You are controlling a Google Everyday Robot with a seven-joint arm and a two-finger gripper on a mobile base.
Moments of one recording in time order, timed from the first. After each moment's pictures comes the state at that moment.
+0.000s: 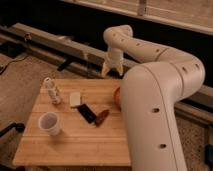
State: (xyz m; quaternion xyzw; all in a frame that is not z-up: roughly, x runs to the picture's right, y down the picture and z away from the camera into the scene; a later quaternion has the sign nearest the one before) arm 0.025 -0.077 0.839 -0.25 0.16 0.63 0.72
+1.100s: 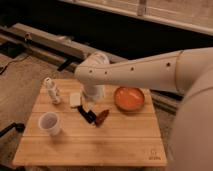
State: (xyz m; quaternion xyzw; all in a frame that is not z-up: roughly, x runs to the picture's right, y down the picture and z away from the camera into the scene) arm -0.046 0.087 0.697 -0.28 0.08 0.40 0.87
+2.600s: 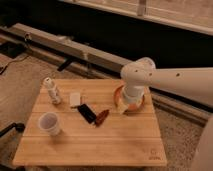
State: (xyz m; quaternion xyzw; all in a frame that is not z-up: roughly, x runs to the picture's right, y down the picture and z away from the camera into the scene) arm 0.138 0.095 0.736 -0.27 0.17 0.53 0.78
